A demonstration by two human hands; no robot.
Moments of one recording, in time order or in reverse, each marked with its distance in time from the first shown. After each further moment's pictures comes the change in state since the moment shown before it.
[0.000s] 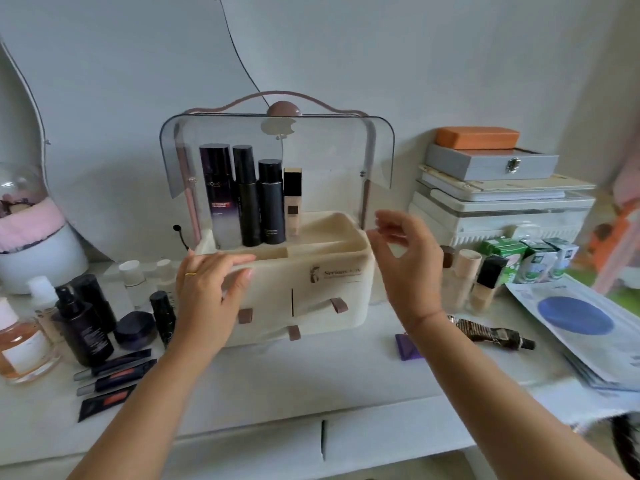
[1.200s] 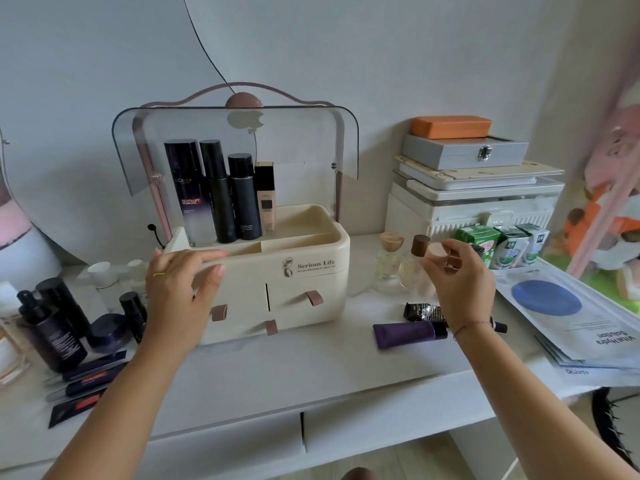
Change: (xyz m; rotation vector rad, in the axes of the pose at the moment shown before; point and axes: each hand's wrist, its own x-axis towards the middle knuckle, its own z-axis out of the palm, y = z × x) left_hand 0.000 0.005 -0.001 -0.006 -0.017 -0.028; right_hand -0.009 0.109 -0.081 -0.394 0.098 0.203
